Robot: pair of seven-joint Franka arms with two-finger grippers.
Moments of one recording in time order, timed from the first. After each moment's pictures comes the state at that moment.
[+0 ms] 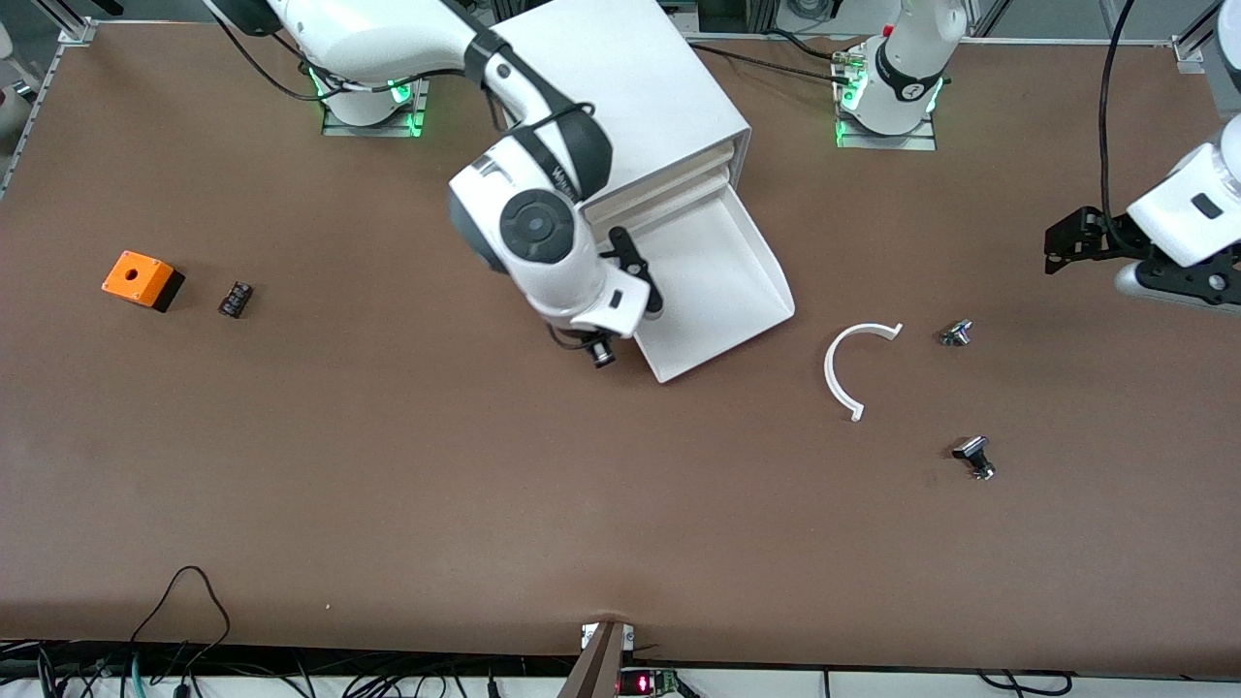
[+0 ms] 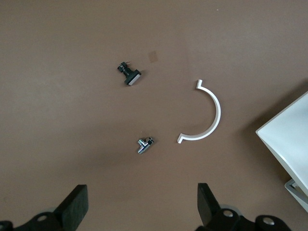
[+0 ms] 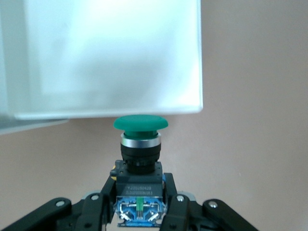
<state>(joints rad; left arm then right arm) 0.09 0.08 -0.09 -1.56 0.05 1.60 0.17 0.59 0.75 0.20 -1.14 -0.08 1.90 -1.27</state>
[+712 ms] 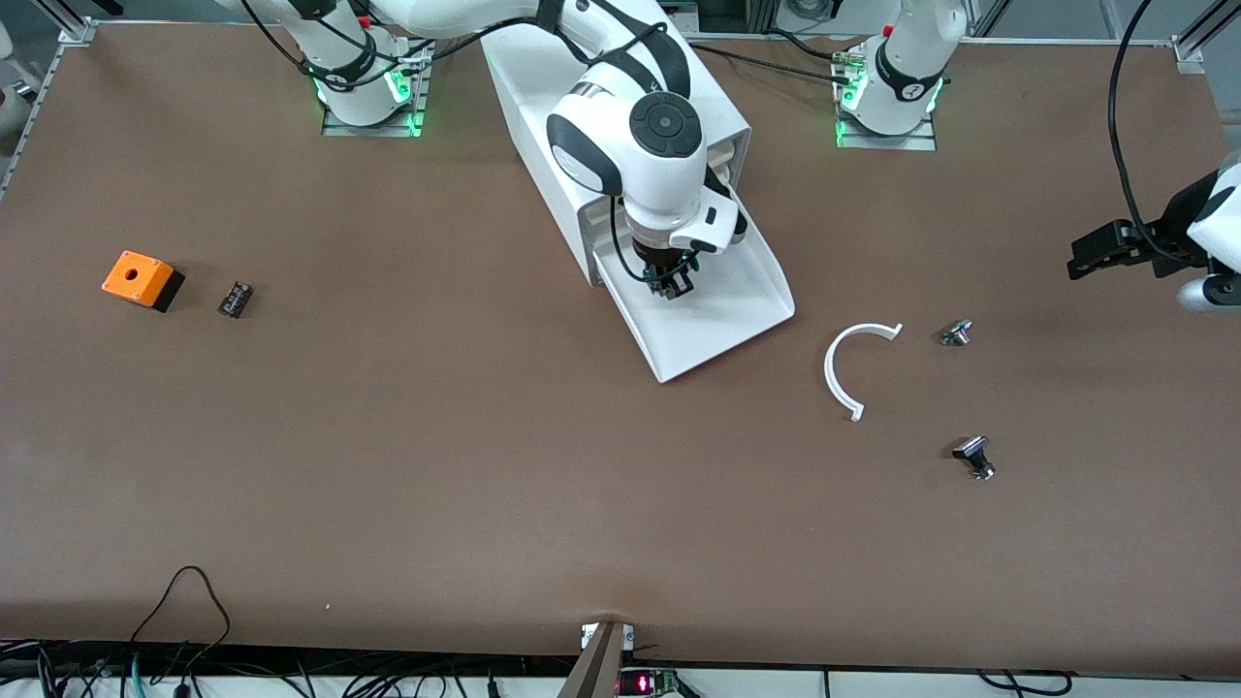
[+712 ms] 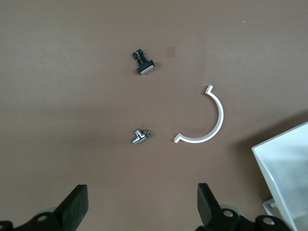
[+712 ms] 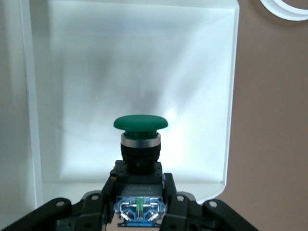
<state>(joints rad) 0.09 0.08 -0.05 -1.55 0.02 1.56 -0.05 0.76 0.76 0.20 -1.14 -0.15 1.90 -1.13</state>
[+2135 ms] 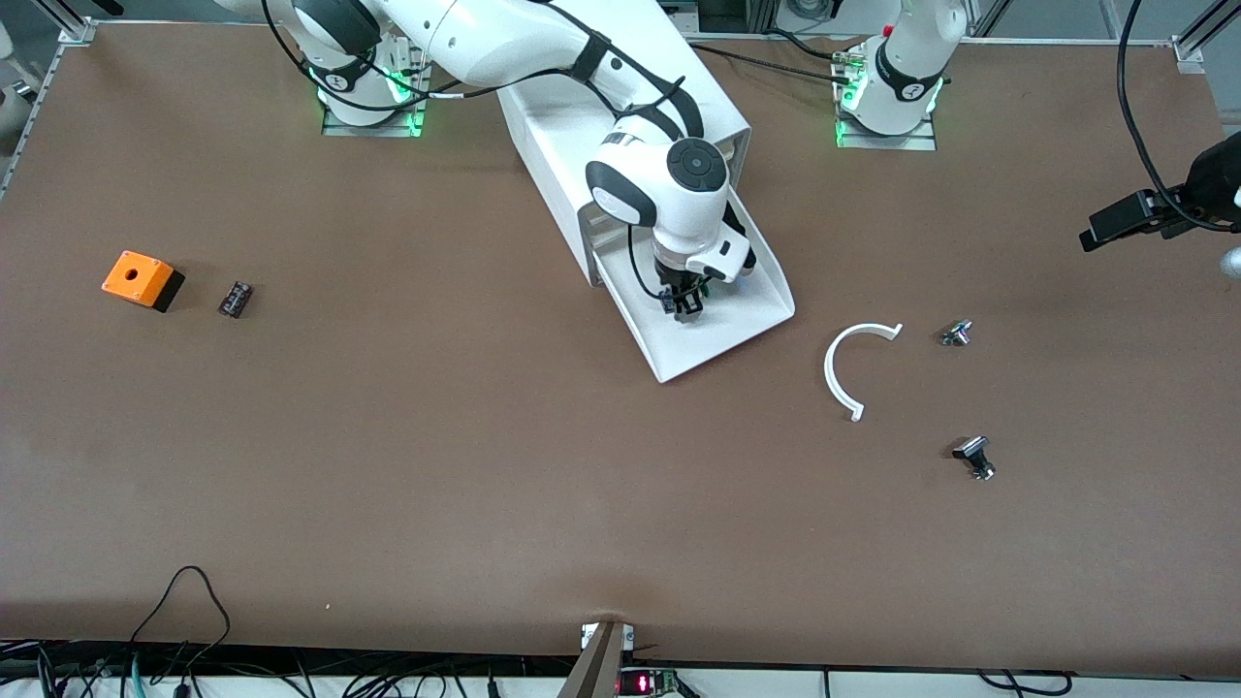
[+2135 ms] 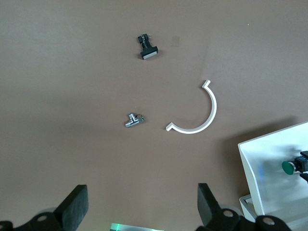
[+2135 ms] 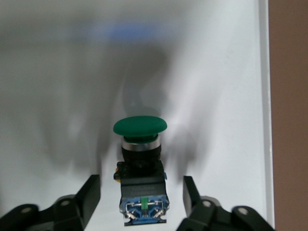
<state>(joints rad) 0.09 0.01 -0.01 -1.59 -0.04 1.51 -0.11 0.81 0.91 0.20 -1.13 -0.25 2.05 -0.87</state>
